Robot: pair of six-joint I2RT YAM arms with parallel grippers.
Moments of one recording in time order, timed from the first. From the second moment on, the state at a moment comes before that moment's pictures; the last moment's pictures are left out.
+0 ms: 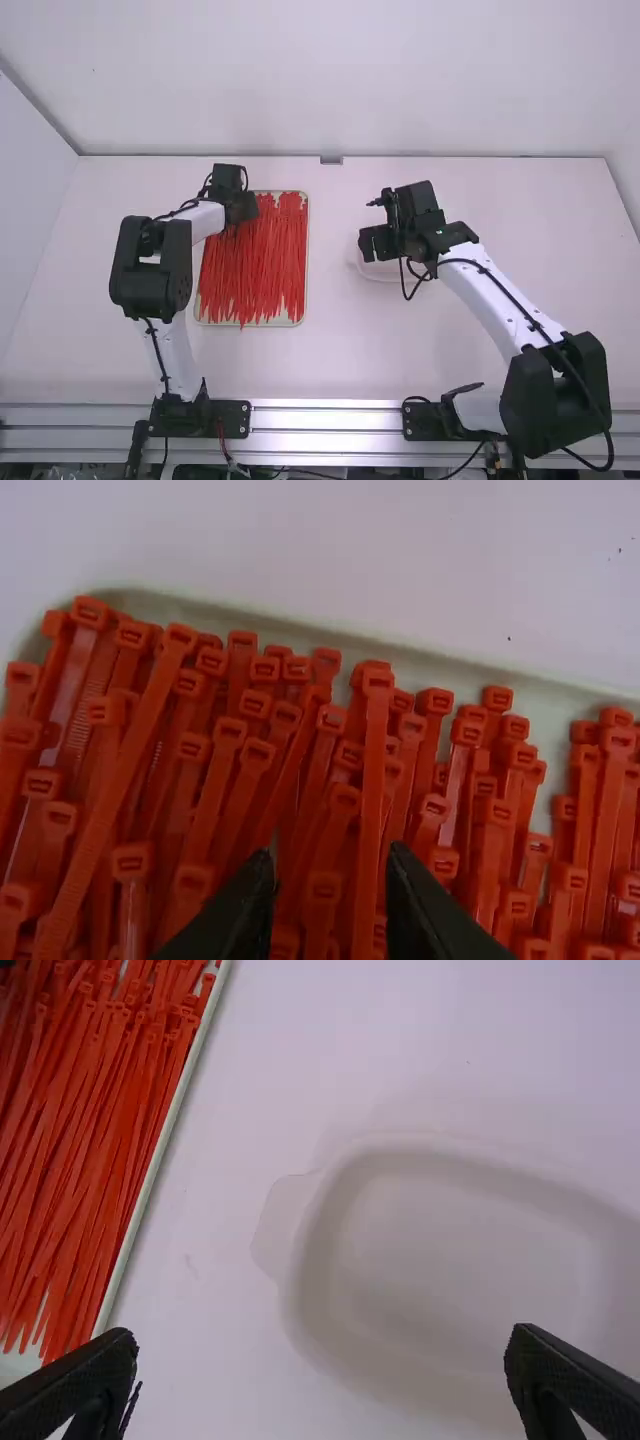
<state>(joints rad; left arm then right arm) -0.03 2.05 1.26 -0.11 -0.04 -0.29 0.35 1.45 1.03 -0.57 -0.15 0.08</state>
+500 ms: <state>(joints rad) -0.03 2.06 1.26 -0.12 -0.03 -0.29 0.35 1.45 1.03 -0.57 -0.15 0.08</state>
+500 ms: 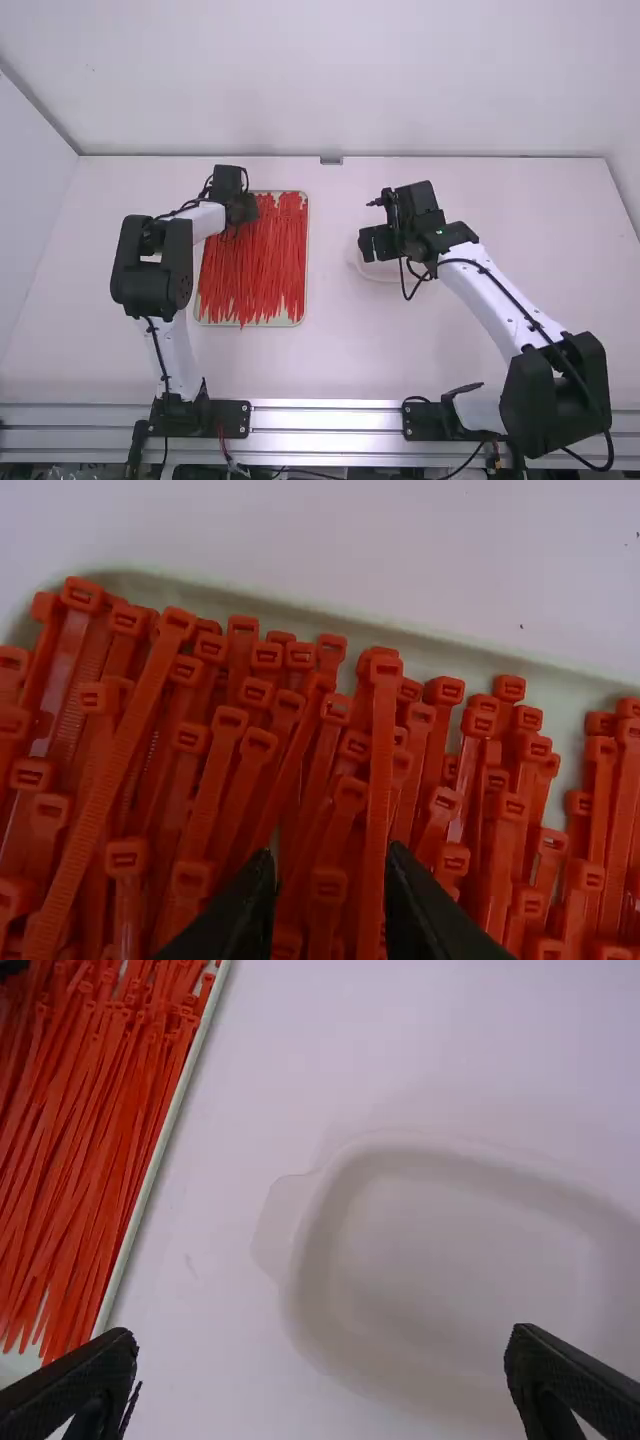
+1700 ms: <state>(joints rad) -0.03 2.06 1.23 -0.08 -0.04 -0.30 0.35 1.45 1.03 -0.57 -0.15 0.08</state>
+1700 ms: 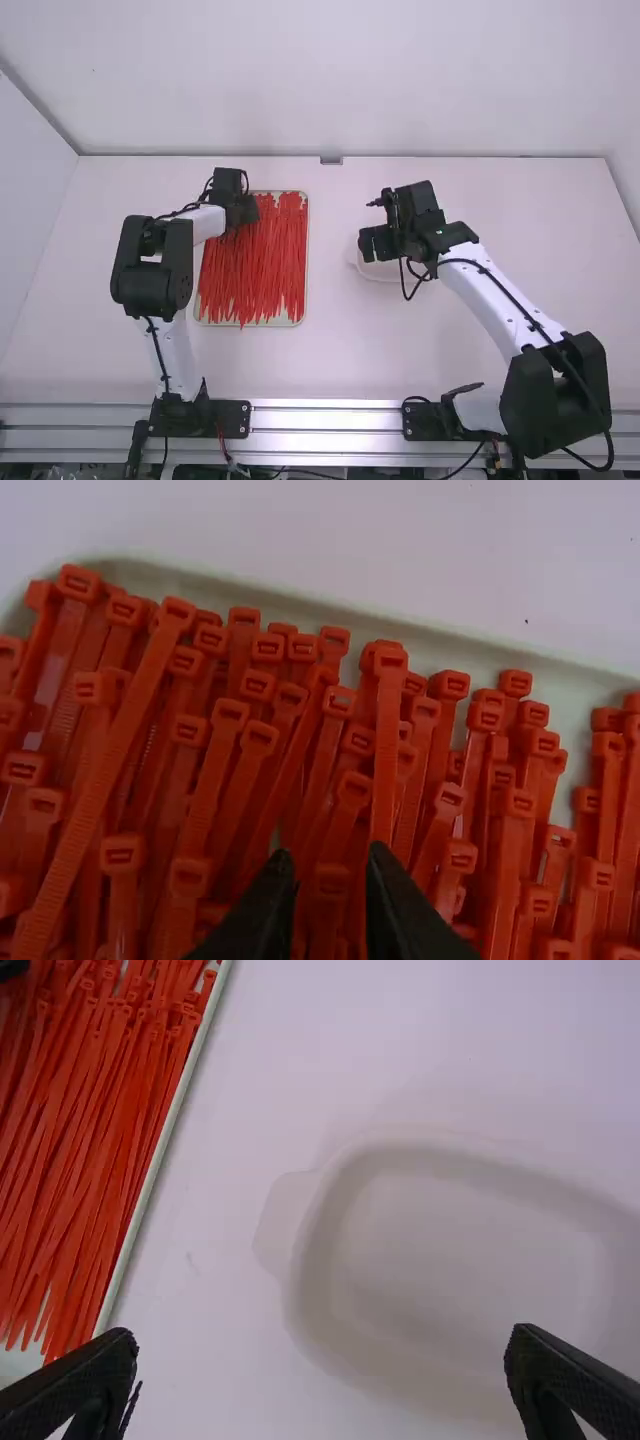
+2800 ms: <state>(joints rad) -0.03 2.06 1.23 -0.06 -0.04 -0.30 0.35 1.45 1.03 -0.57 -0.15 0.08</state>
